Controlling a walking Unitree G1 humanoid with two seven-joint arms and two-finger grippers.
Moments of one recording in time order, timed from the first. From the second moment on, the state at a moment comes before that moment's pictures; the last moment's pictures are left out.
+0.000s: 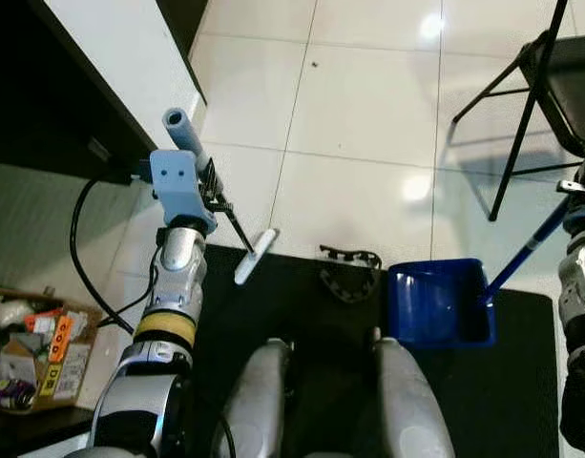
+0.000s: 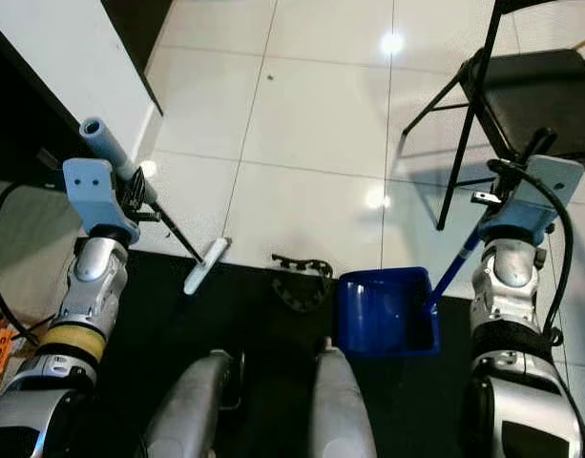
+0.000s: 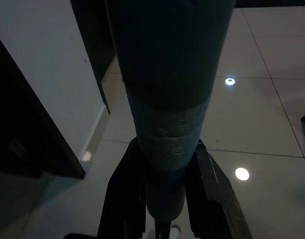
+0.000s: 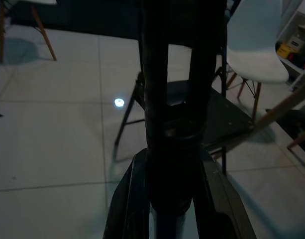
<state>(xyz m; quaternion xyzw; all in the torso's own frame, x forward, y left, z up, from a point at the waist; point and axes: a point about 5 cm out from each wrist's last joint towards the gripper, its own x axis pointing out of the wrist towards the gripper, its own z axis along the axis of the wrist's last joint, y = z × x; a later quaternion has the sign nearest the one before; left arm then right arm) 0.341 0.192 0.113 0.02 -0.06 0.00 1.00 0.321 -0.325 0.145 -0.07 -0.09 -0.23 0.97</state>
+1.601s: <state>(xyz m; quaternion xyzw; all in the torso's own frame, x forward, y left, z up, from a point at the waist) 0.354 0.223 0.160 0.03 -0.15 0.07 0.99 0.375 -0.226 0.185 -0.16 -0.19 -0.14 0.96</state>
